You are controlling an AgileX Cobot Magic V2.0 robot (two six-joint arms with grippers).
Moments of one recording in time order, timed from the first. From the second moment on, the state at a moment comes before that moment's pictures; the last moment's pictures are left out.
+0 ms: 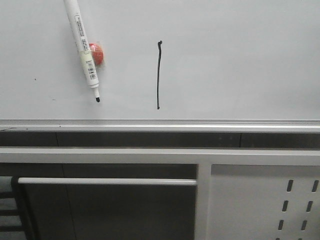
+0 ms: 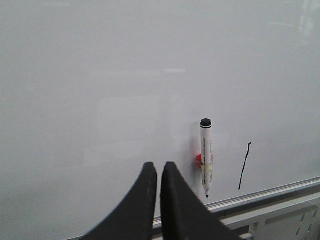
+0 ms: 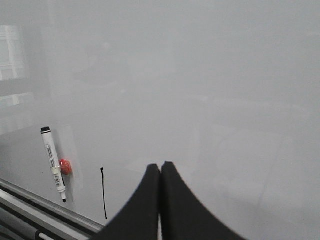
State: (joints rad) left arm -0.57 0.09 -0.50 0.37 0.51 -0.37; right arm 0.94 0.09 -0.34 1.87 -0.56 -1.99
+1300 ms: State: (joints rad) left arm -0.07 -0.01 0.01 -0.01 0.28 -0.07; right arm 0.94 0.09 -0.34 1.87 -0.57 -1.99
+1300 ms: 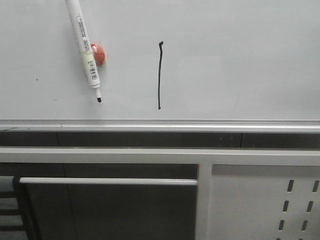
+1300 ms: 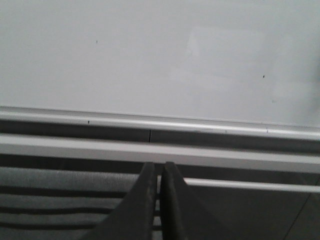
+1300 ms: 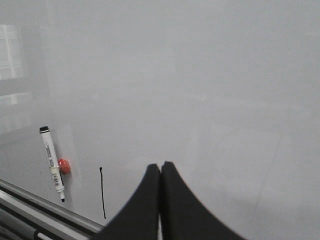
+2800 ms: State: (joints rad) left arm -0.07 -0.01 0.00 -0.09 0.34 -0.07; right arm 0.86 0.16 -0.30 1.87 -0.61 -2.12
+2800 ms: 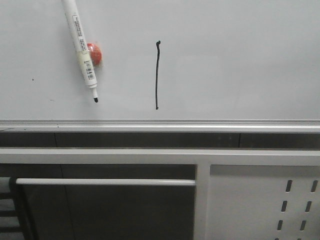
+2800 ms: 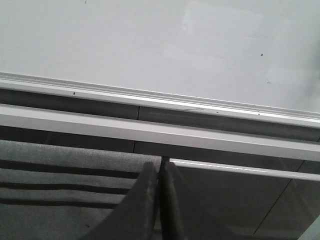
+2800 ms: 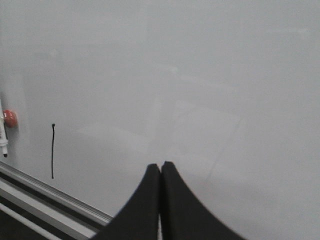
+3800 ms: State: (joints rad) left arm -0.07 -0.01 0.00 -0.09 0.34 -0.07; right arm 0.10 0.15 0.01 -0.14 0.17 0.19
